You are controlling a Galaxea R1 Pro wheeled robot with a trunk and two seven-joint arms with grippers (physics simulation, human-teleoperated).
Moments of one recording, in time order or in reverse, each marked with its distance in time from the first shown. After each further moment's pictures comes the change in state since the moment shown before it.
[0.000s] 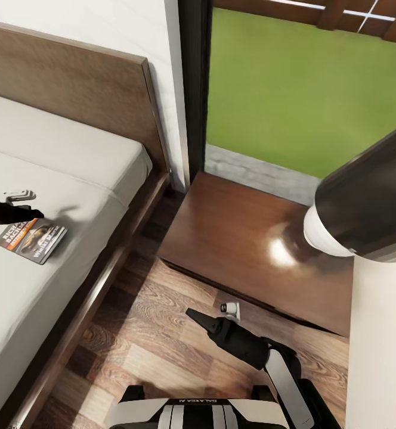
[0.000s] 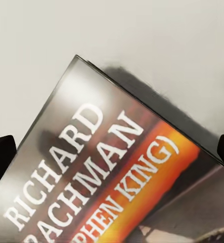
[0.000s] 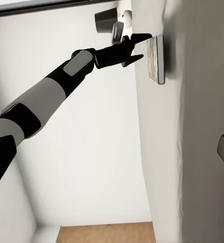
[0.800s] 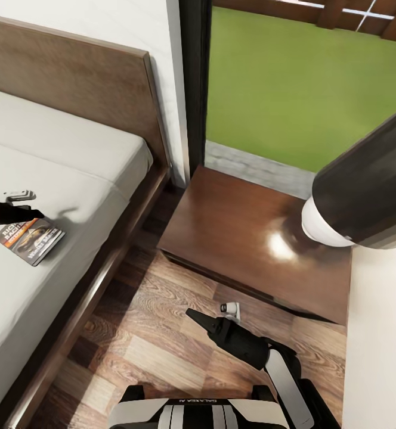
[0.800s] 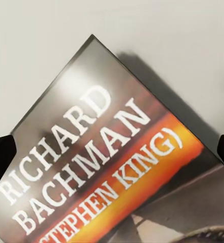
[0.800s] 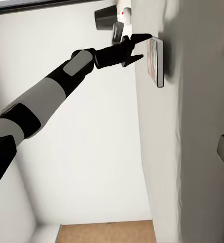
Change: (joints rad) left arm 0.000 0.000 0.000 0.000 -0.002 0.000 0.000; right arm 0.000 0.000 0.000 0.000 0.000 0.000 0.000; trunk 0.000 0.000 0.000
